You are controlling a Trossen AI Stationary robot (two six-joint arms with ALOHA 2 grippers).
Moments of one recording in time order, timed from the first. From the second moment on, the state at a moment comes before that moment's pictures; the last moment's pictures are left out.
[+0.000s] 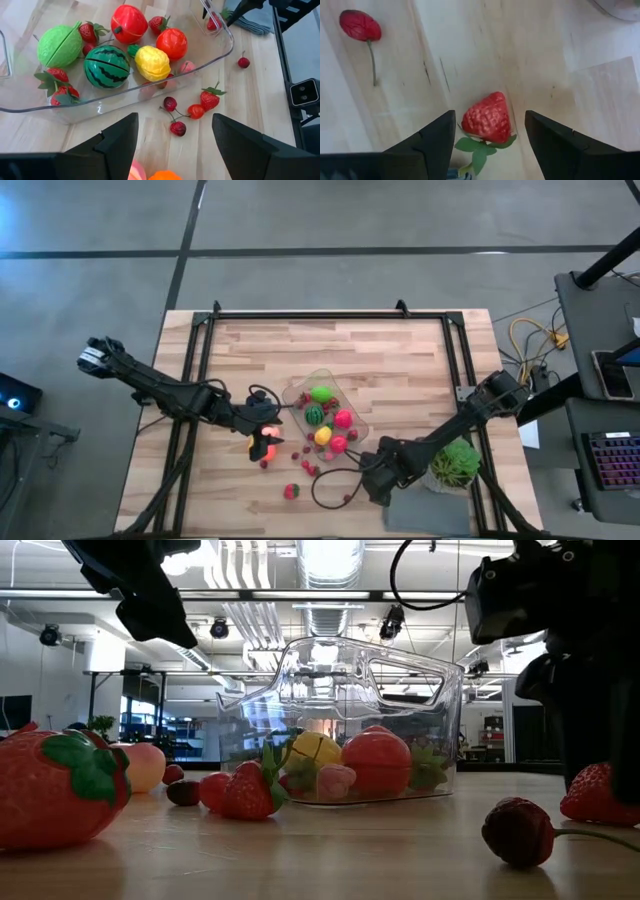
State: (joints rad) left arm -0.37 1.16 0.79 -0.38 -0.19 -0.54; right arm 0.60 1.87 1.16 -0.63 0.11 0.87
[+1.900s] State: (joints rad) left arm -0.37 1.12 0.79 -0.46 -0.18 -0.65; right arm 0.25 1.65 1.39 -0.70 0.14 0.68
